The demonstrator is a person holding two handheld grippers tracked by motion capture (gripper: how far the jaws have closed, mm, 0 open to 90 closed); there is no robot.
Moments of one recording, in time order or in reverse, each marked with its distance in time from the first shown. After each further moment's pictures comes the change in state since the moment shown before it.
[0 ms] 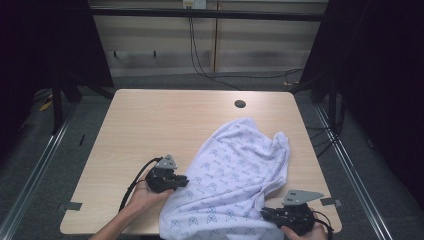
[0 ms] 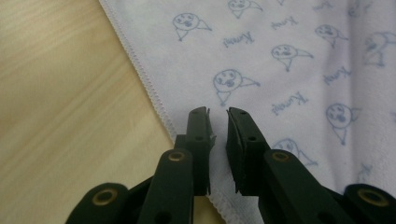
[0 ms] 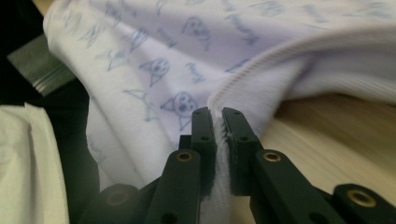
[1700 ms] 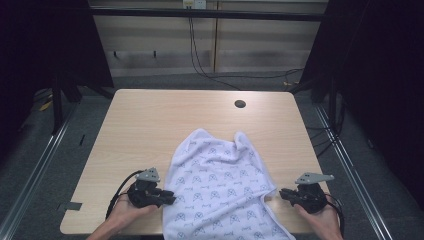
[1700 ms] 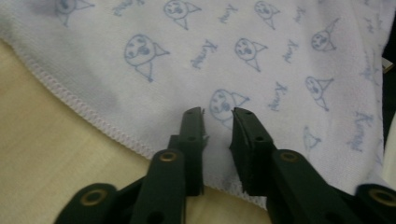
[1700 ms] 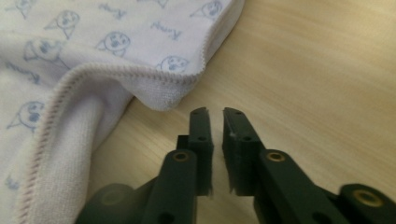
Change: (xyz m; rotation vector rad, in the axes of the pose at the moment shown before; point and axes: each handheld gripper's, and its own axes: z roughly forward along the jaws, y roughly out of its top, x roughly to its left) left arm -0.012 -0.032 -0.035 0.029 -0.092 -0.052; right arm -0.068 0.001 -0.001 0.059 -0.227 0.064
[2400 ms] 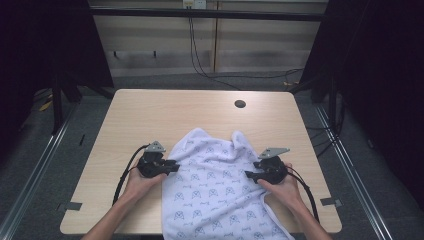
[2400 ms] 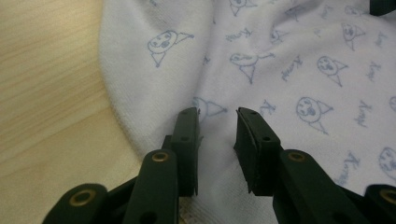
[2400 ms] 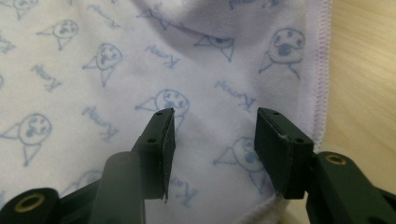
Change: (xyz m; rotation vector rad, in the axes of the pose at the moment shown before) left arm 0.067 0.042 0.027 -0.112 0.190 -0.073; right arm 0.012 0.078 0.088 -0.012 0.041 -0.132
